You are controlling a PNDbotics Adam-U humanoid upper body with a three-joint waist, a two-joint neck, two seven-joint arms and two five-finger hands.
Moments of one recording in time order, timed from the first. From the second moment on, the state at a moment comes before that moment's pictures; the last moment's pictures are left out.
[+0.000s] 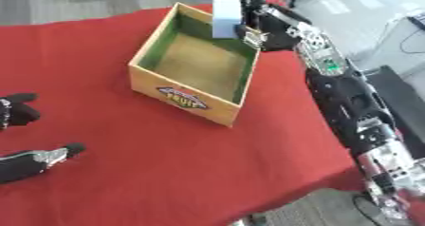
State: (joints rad) left arm -0.65 -0.03 -0.38 -1.41 -0.47 0.11 0.05; right arm -0.41 -0.81 -0.26 -1.32 -0.31 -0.47 0.71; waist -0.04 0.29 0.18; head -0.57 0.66
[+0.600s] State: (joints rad) left arm -0.65 -0.03 -0.38 -1.40 -0.47 0.11 0.05; right arm -0.40 -0.80 -0.24 -1.32 -0.21 -0.52 0.66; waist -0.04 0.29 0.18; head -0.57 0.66
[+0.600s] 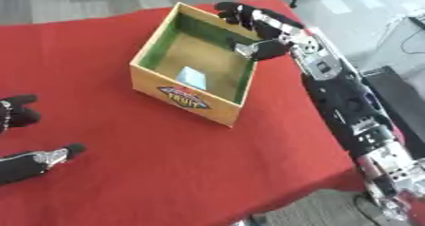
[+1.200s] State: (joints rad) left arm -0.65 0.00 -0.35 -1.47 -0.46 0.13 0.08; right arm -0.36 -0.80 -0.36 -1.49 -0.69 -0.41 0.77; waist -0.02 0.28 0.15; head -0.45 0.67
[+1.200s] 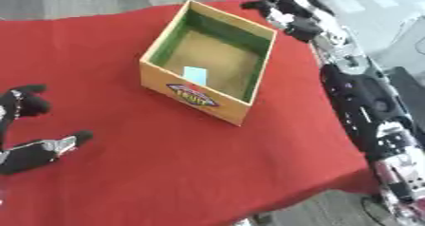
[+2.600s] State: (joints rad) left arm -0.74 0.51 -0.20 -1.77 -0.40 0.39 -0.17; right arm -0.01 -0.77 -0.57 -1.76 -0.85 -0.35 0.55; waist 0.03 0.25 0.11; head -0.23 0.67
